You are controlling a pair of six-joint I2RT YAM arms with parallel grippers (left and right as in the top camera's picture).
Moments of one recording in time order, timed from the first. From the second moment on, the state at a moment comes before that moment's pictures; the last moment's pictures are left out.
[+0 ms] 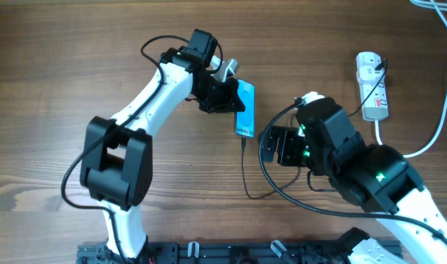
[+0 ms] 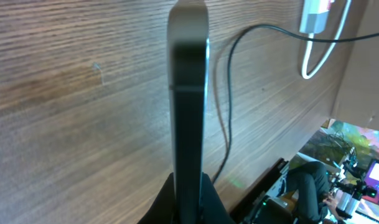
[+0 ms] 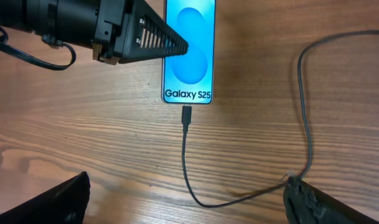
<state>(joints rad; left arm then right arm) -0.40 2.03 1.57 -0.88 0.69 -0.31 0.63 1.10 1.19 -1.03 -0.01 0.69</state>
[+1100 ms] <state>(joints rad) -0.39 2.15 1.51 -0.83 0.64 -0.30 0.63 1.14 1.19 -1.02 -0.01 0.73</state>
